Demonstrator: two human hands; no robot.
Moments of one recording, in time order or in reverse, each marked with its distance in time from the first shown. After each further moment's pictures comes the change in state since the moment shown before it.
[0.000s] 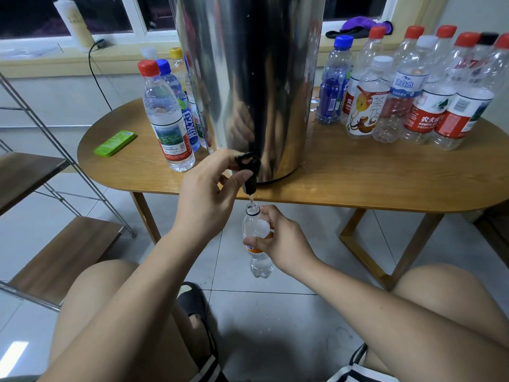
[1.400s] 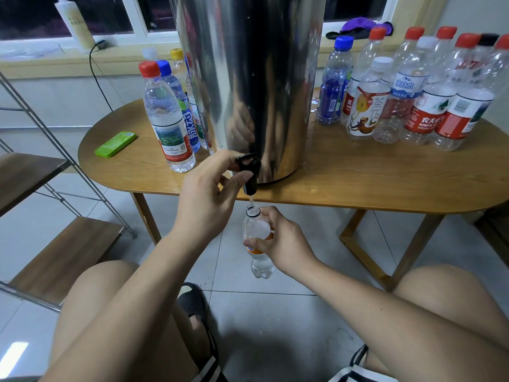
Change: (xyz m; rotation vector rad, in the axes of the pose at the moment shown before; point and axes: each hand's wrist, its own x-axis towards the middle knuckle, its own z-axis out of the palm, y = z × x) left_hand 0.000 0.001 -0.001 0.018 -0.002 -0.013; right_hand 0.000 0.002 0.001 0.015 -0.003 -0.002
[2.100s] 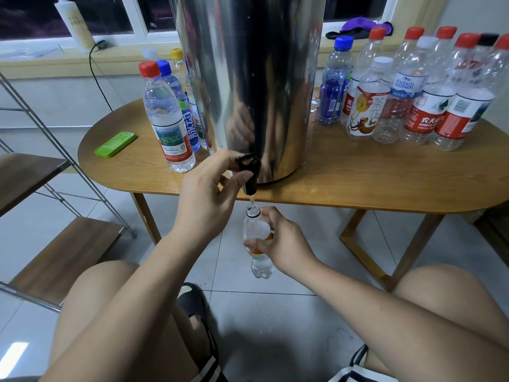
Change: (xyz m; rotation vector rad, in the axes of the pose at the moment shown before) left_hand 0.000 -0.001 0.001 -0.007 0.002 0.005; right_hand 0.000 0.002 0.001 0.001 0.006 -0.012
